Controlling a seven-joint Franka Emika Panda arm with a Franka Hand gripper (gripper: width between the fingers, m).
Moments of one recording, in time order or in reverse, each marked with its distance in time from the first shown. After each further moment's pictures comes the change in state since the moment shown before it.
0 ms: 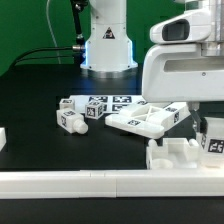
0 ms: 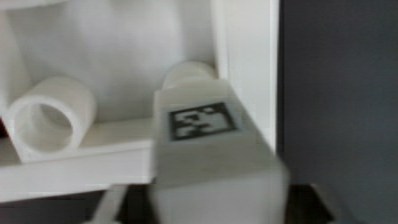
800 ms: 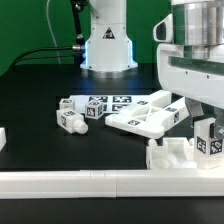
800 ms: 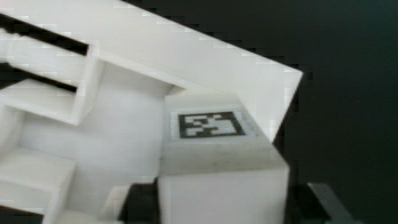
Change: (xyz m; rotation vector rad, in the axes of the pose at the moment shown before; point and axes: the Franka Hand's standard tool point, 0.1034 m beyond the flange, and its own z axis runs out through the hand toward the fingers) arm -0.001 0.011 0.001 0.009 -0.054 1.145
